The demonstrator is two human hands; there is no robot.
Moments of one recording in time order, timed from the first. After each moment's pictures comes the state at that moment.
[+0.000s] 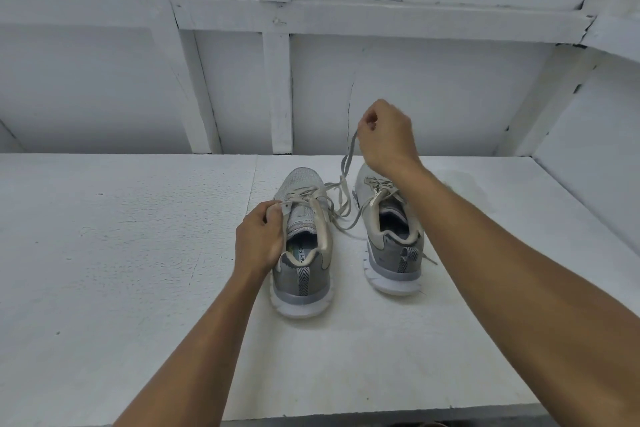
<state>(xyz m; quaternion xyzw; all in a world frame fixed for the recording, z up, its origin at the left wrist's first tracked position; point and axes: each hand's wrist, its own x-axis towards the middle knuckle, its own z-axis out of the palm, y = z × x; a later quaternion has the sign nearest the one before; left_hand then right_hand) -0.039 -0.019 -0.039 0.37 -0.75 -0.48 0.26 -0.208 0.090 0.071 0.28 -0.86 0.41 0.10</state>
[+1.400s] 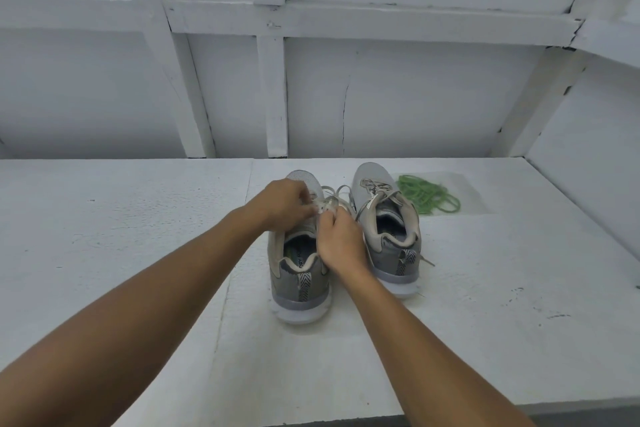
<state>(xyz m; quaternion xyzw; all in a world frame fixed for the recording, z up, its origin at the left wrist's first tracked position) -0.088 -0.043 0.009 0.16 -0.97 -0.20 0.00 -0.107 0.088 -0.023 0.17 -0.87 0.45 -0.09</state>
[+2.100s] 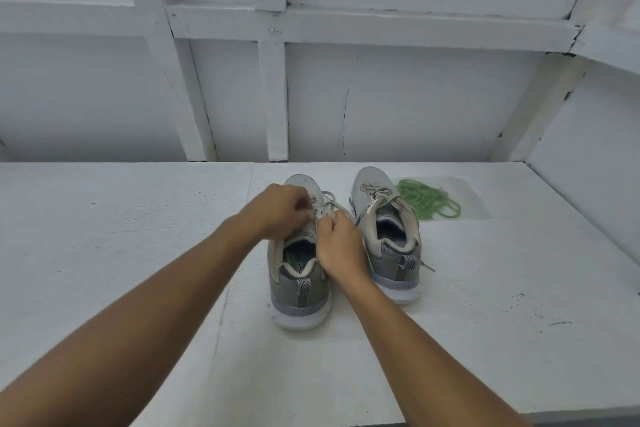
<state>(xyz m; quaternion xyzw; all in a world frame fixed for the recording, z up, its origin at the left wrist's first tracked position) -0.081 -0.047 0.008 0.14 -0.97 -0.20 0.02 -0.107 0.088 -0.026 0.18 -0.87 0.46 -0.07</state>
